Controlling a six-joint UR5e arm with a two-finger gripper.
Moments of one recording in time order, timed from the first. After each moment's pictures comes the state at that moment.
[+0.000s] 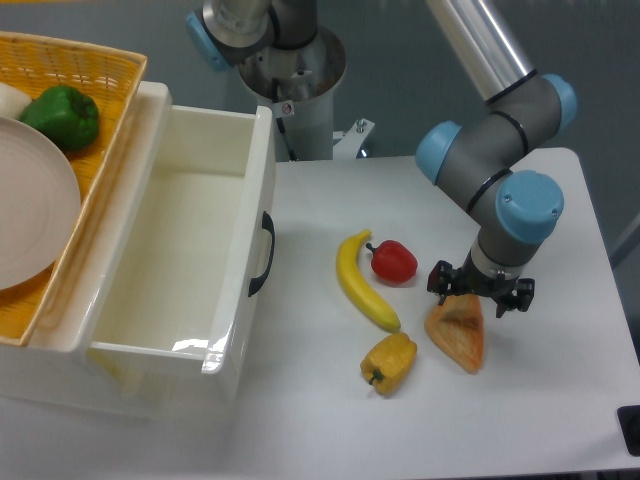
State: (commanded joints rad) arm 2.69 -2.14 -1.52 -1.05 1.52 0.90
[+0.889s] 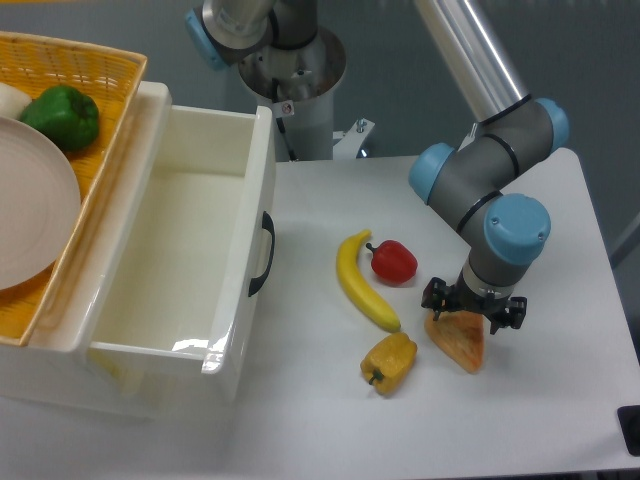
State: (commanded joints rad) arm 2.68 -2.18 -1.51 -1.01 1.52 0.90
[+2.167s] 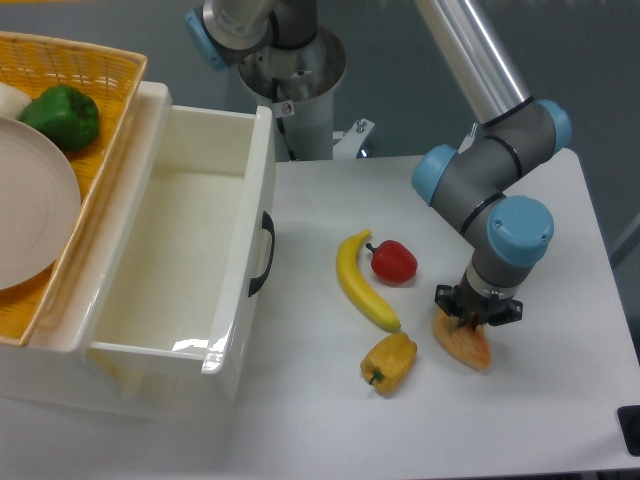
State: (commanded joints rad) arm 2.69 -2.14 -1.48 -1.05 1.54 0.90
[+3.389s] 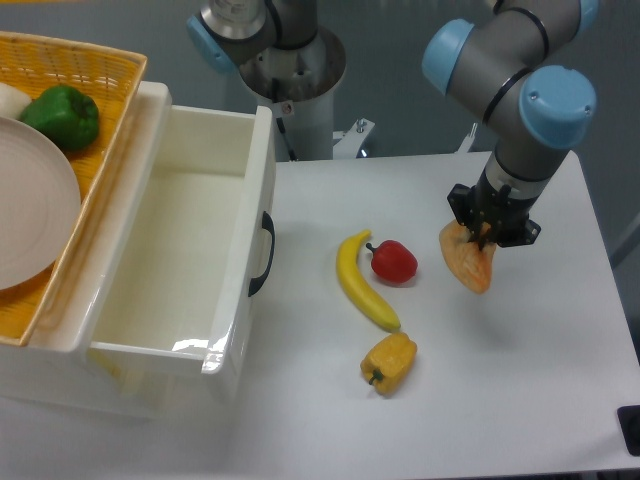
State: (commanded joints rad) arm 2.76 -1.91 -1.49 -1.36 1.52 1.33
